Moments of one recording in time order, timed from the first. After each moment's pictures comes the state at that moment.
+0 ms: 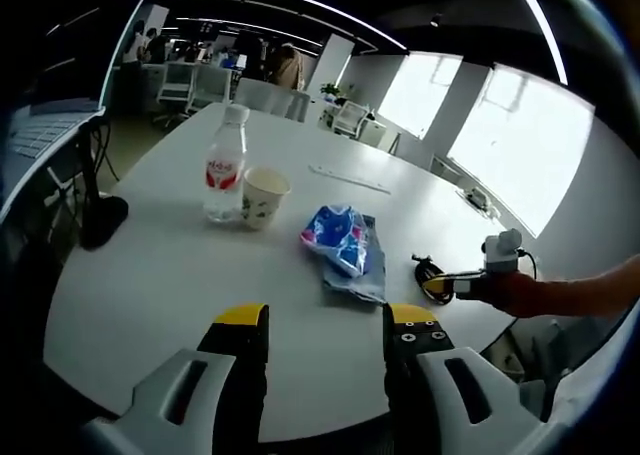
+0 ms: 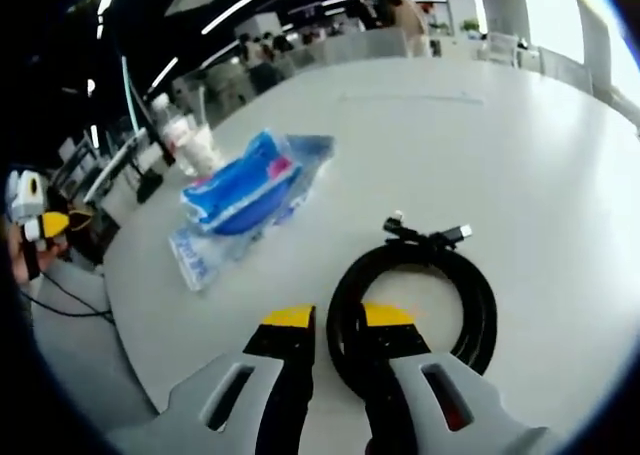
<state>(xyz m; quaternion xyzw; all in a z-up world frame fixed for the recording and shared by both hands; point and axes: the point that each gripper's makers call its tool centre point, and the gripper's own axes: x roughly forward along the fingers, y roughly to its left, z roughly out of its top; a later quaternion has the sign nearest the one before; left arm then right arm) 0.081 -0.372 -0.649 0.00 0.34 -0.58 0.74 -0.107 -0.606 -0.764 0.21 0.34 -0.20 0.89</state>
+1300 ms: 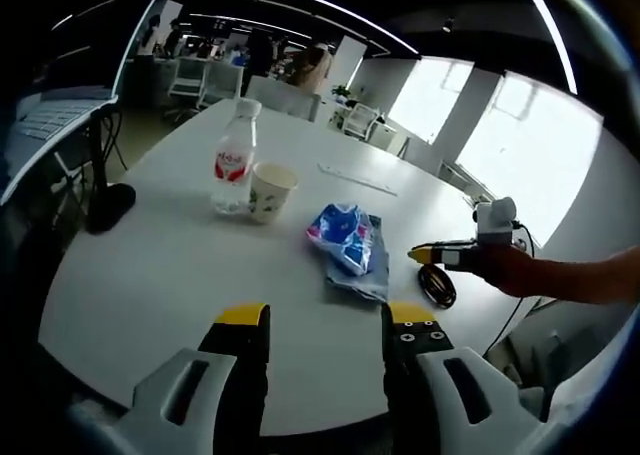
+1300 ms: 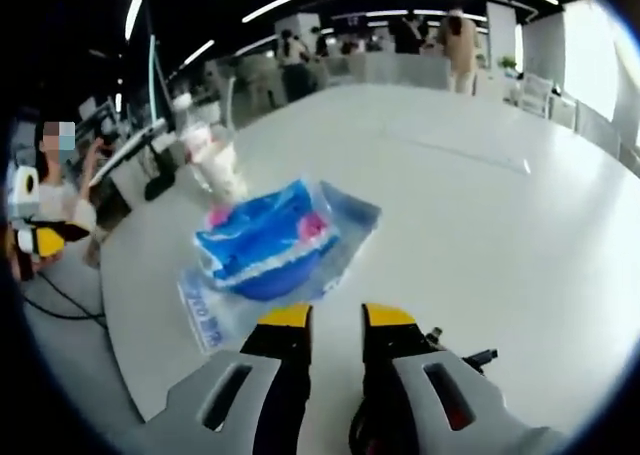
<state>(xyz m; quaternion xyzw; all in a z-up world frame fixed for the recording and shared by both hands) 0.079 -0.368 -0.654 -0.01 0.35 -0.56 0.75 -0.032 -0.620 -0.728 0.13 0.34 -0.15 0.92</state>
